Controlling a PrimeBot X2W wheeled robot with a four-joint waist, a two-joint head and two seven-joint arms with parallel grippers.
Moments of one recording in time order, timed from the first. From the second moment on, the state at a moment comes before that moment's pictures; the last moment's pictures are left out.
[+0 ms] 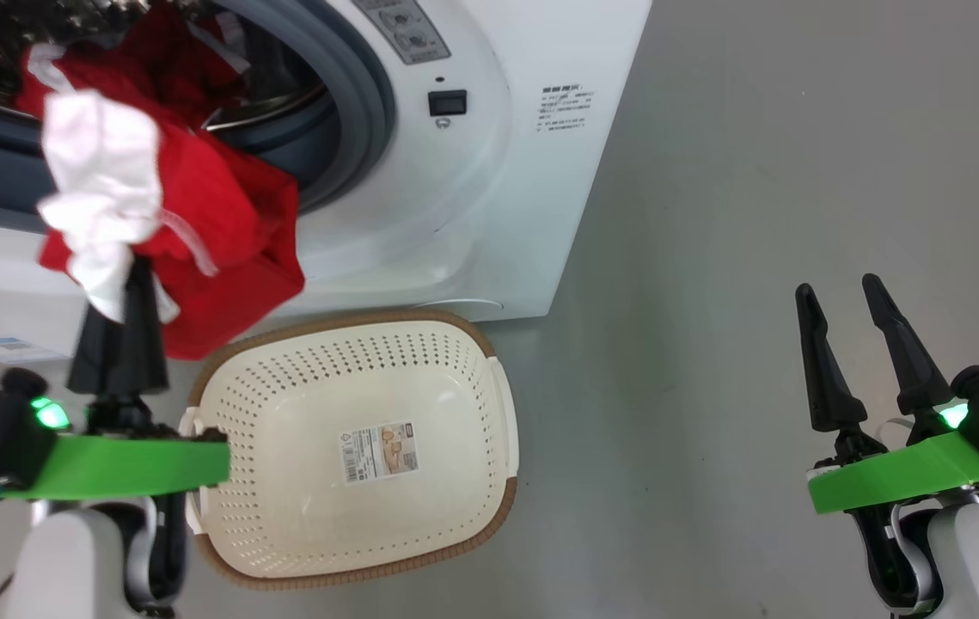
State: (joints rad) left arm -0.36 0.04 0.10 0.12 -0.25 -0.13 -0.26; right arm -0.18 -0.12 0.01 0.16 0.40 0.12 -0.26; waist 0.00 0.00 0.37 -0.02
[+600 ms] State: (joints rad) left arm -0.40 0.03 0.02 0.50 -0.25 -0.13 -0.26; right arm -0.21 -0.11 0.00 0.14 0.40 0.12 -0.26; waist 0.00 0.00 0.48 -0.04
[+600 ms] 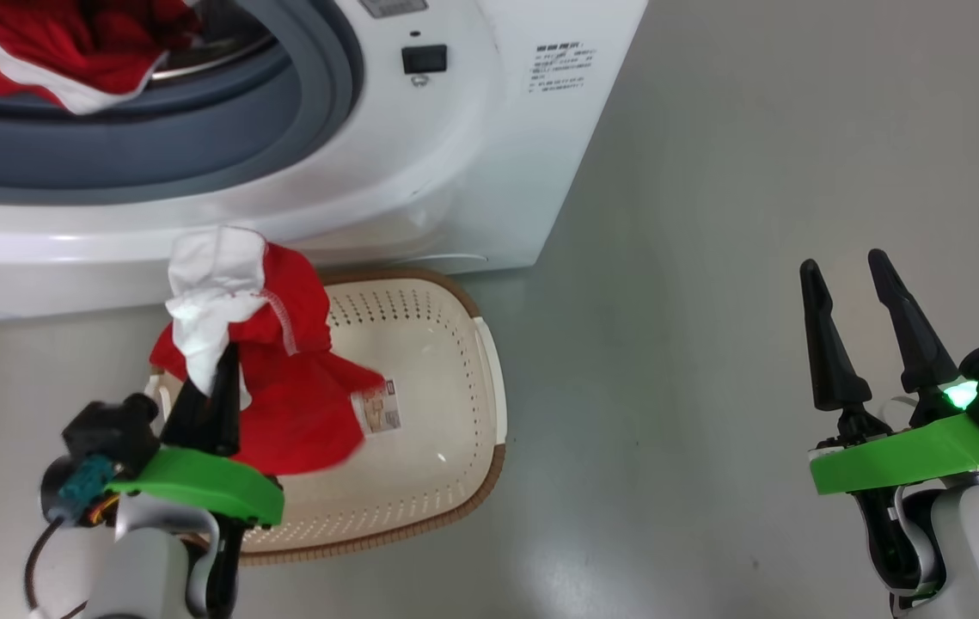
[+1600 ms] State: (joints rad) left arm -0.77 0.02 -0.08 1.04 -0.18 -0.13 -0.26; right arm -0.34 -0.11 -0.01 0.09 0.40 0.12 -0.26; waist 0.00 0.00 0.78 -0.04
